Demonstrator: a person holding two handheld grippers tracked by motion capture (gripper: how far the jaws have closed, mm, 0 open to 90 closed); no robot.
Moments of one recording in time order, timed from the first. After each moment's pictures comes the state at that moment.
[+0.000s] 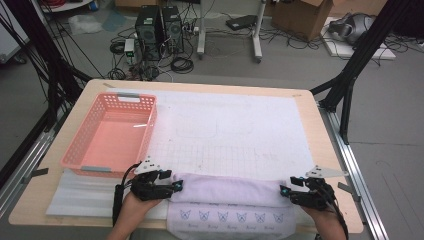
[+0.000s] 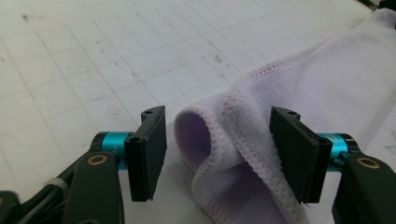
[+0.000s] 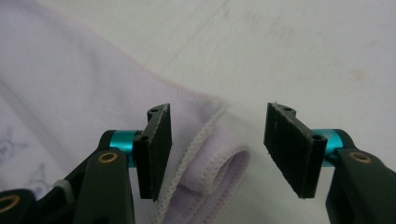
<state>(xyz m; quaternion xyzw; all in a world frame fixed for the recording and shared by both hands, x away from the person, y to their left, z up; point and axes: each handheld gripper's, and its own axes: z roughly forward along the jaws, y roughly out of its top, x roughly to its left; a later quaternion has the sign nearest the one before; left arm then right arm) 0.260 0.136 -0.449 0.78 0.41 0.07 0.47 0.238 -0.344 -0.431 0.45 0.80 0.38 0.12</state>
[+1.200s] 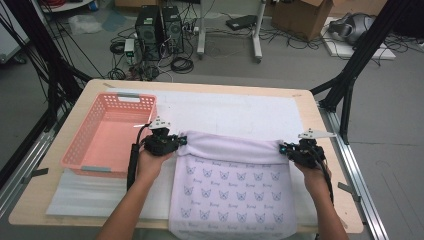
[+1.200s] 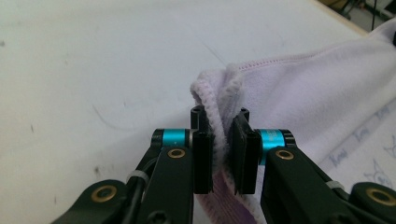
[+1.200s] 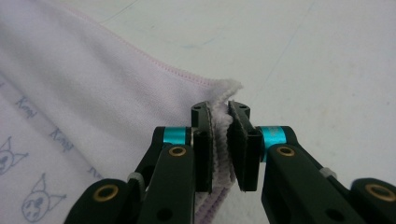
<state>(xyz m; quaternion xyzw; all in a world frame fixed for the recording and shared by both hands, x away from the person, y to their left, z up) 0.368 0.119 -0.415 0.75 0.43 0.13 0.50 0.341 -0.342 -0.410 0.45 0.78 0.39 0.19</state>
